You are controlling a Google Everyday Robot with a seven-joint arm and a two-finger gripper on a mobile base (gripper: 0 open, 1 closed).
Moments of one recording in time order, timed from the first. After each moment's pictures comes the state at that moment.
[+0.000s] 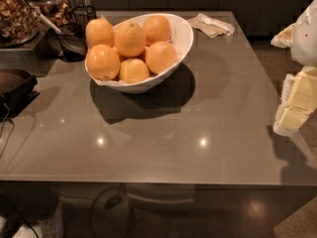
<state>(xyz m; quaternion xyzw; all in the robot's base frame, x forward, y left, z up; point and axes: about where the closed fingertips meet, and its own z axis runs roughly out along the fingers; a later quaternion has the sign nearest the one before) 0.438 -0.217 0.976 -0.60 0.78 -0.03 0.16</state>
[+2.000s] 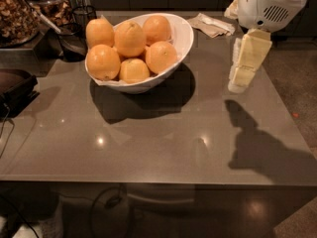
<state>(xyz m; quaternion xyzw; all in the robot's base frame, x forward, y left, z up) 0.522 -0.153 0.993 -0.66 0.73 -0.03 0.19</state>
